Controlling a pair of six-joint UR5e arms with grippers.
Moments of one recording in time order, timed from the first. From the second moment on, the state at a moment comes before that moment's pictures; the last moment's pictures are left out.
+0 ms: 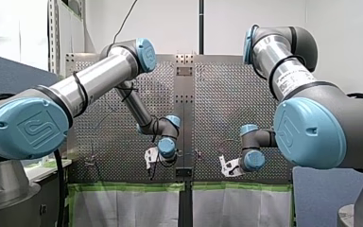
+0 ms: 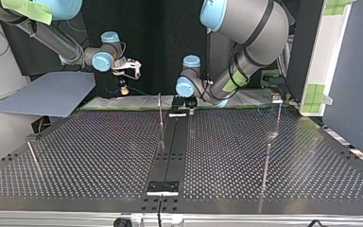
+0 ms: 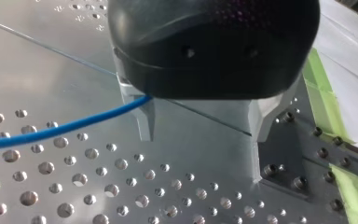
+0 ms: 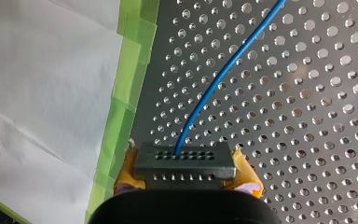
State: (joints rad) left arm -0.47 -2.57 -1.34 -2.79 -1.96 -1.89; right arm 1.90 -0.64 1.67 -0.62 1.51 1.30
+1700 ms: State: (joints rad) left arm -0.56 -2.42 -1.48 -2.85 -1.96 -1.89; right arm 1.93 -0.76 1.65 -0.55 1.61 1.41
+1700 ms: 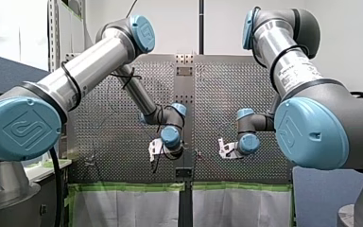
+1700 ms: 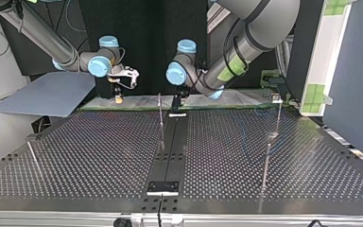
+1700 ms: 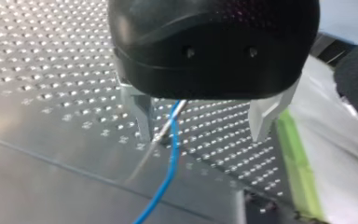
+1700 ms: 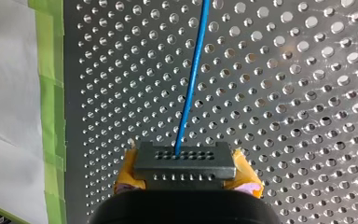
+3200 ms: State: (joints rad) left arm -0.61 -2.41 -1.59 -2.48 -1.72 -1.83; right arm 1.93 -0.76 1.65 -0.55 1.61 1.42
